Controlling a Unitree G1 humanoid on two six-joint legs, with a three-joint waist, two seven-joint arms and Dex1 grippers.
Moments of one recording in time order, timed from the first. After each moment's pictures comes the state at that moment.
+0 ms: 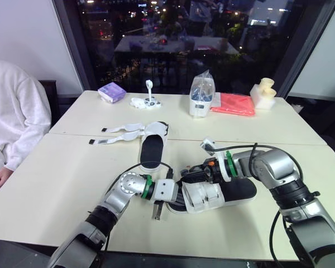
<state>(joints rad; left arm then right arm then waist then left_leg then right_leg) -0.59 0.31 -0.45 0.47 -0.02 -0.34 -1.24 -0.77 -0.62 0.25 0.09 0.57 1.14 0.95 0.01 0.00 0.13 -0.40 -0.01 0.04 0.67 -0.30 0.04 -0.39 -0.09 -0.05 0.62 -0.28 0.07</state>
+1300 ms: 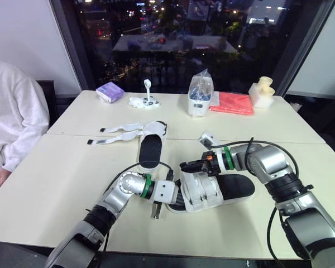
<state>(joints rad) -0.59 0.33 -0.46 0.42 0.03 -0.38 -1.22 -0.83 -0.61 0.34 0.25 0.40 0.85 1.09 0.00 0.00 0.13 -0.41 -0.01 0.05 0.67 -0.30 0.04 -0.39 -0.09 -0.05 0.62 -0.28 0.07</state>
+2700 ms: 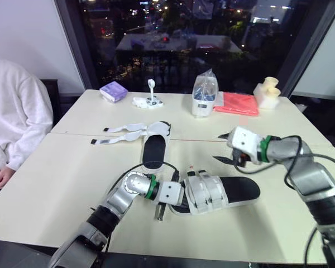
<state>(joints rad) -0.61 0.30 -0.47 0.42 0.03 -0.34 -1.24 -0.44 -0.94 0.09 -0.06 -0.07 0.00 0.91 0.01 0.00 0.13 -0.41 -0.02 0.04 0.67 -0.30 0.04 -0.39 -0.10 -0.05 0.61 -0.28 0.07</state>
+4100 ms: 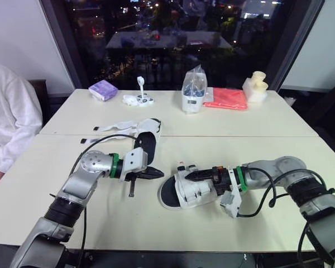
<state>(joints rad) -0.59 0.58 -0.23 0.14 -0.19 0.04 -1.26 -0.81 -0.80 0.47 0.56 -1.12 -1.32 -0.06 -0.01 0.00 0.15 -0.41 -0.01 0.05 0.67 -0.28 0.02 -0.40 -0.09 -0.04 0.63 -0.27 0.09</state>
